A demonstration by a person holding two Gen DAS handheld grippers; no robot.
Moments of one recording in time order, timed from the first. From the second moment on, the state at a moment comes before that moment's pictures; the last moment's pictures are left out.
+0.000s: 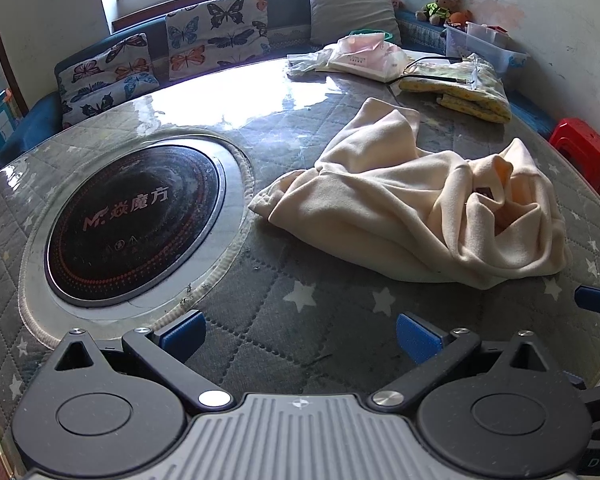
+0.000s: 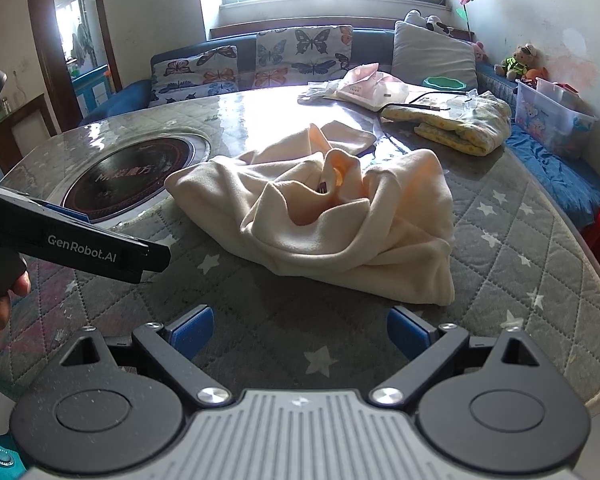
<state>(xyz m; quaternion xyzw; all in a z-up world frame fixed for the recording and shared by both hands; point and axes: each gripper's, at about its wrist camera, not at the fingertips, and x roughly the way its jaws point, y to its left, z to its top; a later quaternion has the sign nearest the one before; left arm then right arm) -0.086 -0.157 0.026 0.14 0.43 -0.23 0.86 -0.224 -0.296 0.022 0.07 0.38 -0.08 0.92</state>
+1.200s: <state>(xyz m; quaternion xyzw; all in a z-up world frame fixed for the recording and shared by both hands) -0.066 -0.151 0.024 0.13 0.44 -0.22 0.86 -0.206 -0.298 0.030 0.06 0.37 -0.07 0.92</state>
